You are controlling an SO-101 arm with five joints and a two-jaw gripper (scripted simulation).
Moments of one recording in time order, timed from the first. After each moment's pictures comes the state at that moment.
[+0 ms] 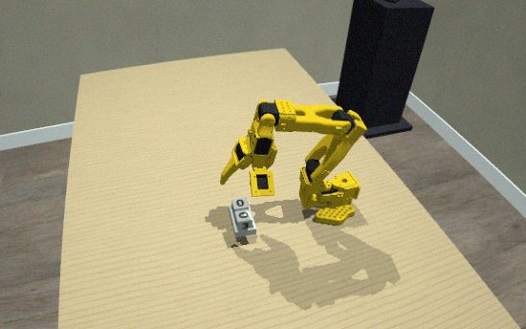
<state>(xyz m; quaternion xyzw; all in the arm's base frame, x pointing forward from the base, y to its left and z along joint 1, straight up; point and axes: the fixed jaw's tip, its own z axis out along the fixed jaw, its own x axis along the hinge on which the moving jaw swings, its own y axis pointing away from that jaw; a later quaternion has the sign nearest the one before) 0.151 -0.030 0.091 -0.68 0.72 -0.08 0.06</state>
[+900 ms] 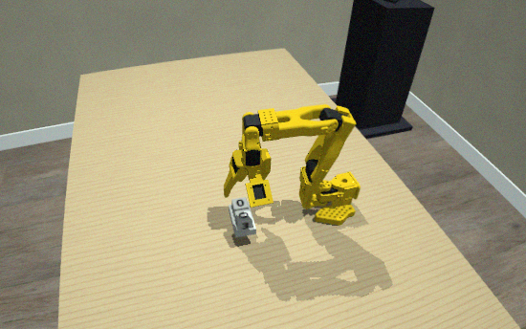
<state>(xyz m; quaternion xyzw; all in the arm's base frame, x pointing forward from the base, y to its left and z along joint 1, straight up) 0.143 -0.029 0.066 -0.69 0.73 0.00 0.00</state>
